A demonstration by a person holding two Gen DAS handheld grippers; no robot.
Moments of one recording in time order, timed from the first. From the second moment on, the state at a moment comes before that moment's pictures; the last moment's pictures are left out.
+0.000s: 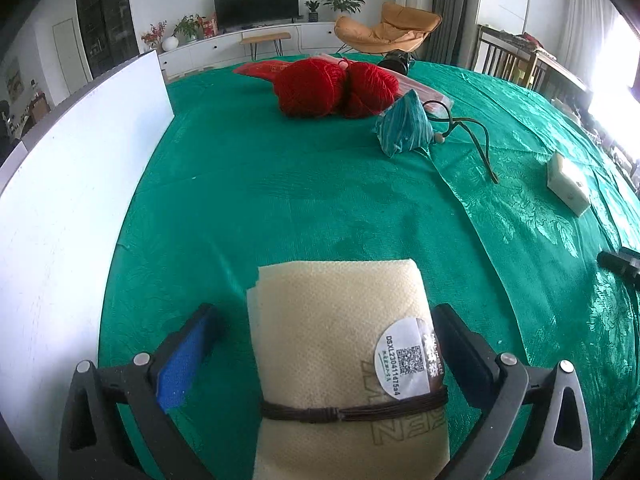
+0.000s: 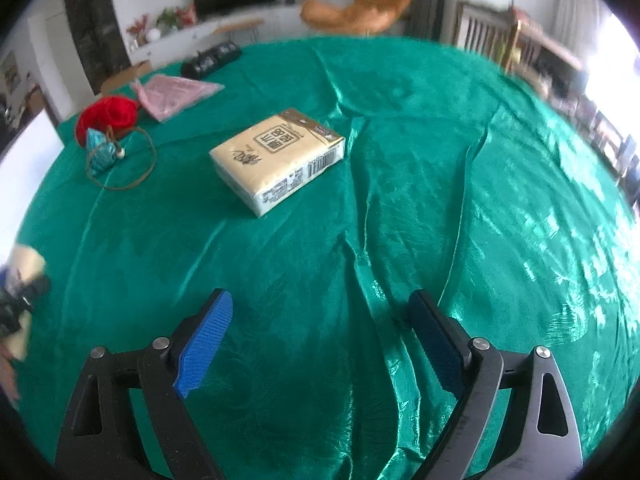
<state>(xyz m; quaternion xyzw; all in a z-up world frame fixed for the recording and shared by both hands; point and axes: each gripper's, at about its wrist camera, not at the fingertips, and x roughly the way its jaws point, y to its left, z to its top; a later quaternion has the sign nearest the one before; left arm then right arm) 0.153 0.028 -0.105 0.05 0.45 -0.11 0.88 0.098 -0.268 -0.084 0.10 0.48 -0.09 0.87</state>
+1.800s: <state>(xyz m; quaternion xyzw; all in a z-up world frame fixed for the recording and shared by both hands) 0.158 0.027 -0.102 0.06 0.51 -0.11 0.85 0.118 -0.172 -0.083 -0.02 0.52 0.04 0.85</state>
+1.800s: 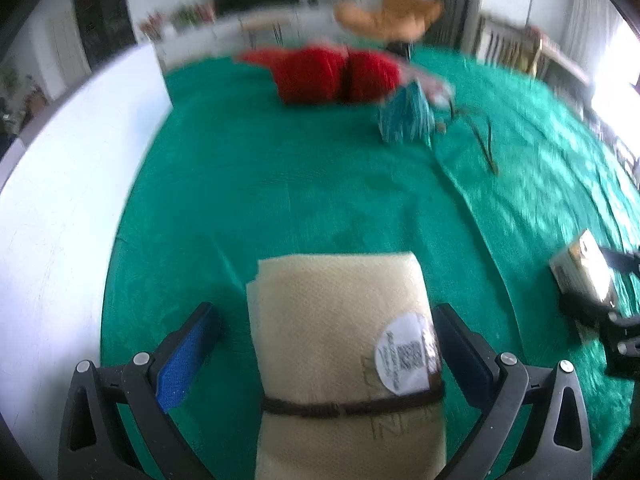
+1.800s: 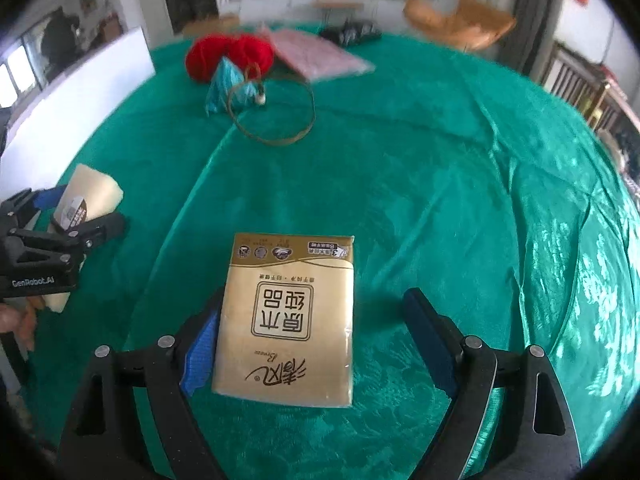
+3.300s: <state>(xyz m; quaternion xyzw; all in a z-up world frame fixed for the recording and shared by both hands) 0.084 0.029 -0.032 -0.04 0.50 -0.16 0.85 0.109 -0.221 -0.062 -0.04 0.44 -0.07 0.89</state>
